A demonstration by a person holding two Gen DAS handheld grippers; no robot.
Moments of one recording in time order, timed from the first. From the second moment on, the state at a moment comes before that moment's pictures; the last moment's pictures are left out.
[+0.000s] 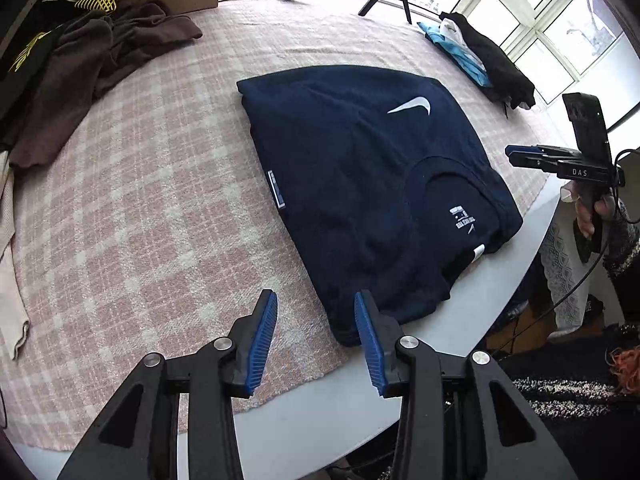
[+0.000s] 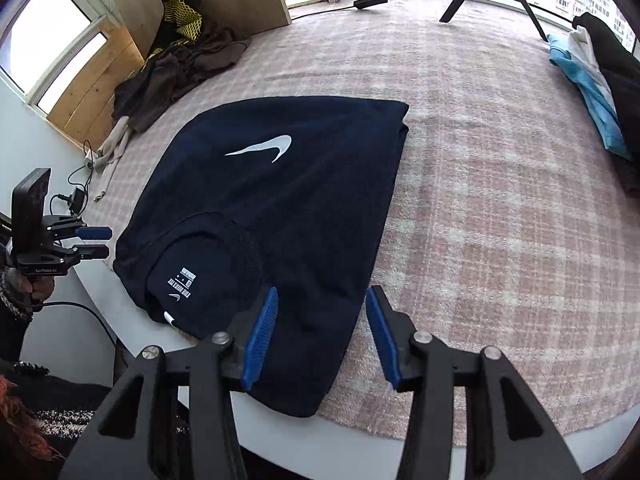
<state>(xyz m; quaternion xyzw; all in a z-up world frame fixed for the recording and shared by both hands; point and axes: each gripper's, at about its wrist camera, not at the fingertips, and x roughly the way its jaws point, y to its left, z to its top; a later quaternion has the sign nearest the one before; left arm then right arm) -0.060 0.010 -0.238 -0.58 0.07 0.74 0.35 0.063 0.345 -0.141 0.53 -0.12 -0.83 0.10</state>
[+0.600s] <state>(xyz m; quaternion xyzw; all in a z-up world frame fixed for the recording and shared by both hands) -0.077 0.086 -0.259 -0.56 0.08 0.76 0.32 0.041 0.290 -0.175 0.52 -0.12 -0.85 0.06</state>
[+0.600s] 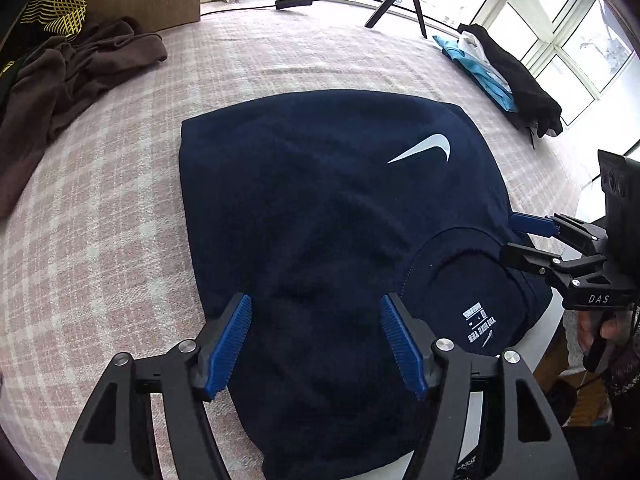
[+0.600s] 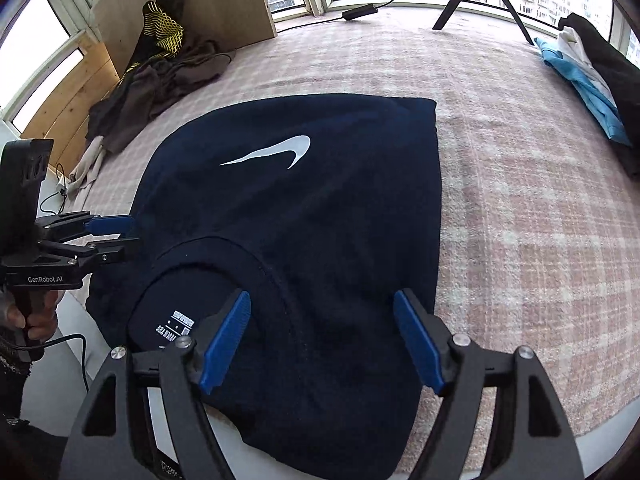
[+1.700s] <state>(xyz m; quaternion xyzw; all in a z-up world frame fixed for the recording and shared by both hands) -0.072 0.014 -0.249 -0.61 -0.01 0.75 0.25 0.074 0.346 -0.177 0.52 -0.19 -0.83 0.06</state>
